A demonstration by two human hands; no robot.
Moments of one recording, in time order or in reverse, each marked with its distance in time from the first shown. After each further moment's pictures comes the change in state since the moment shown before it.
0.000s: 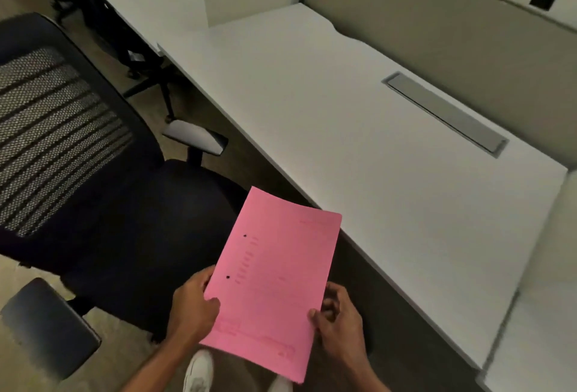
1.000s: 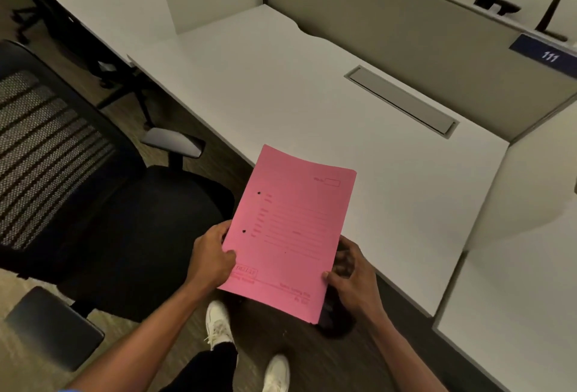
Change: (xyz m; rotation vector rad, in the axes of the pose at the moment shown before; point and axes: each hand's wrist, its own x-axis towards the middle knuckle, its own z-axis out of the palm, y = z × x) left_hand -0.014 0.112 -0.009 0.005 -0.124 0.244; right_hand -0.024 -0.041 -0.096 0.034 0.018 -0.155
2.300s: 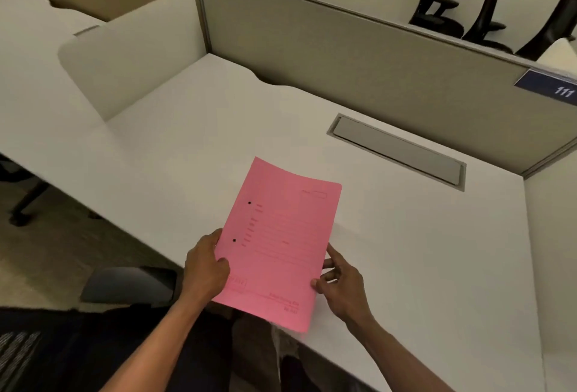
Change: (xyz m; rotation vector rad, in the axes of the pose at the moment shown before) left_hand 0.396 0.105 -0.053 0.166 -0.138 0.095; right_hand 0.337 -0.119 0.039 0.017 0.203 0.050
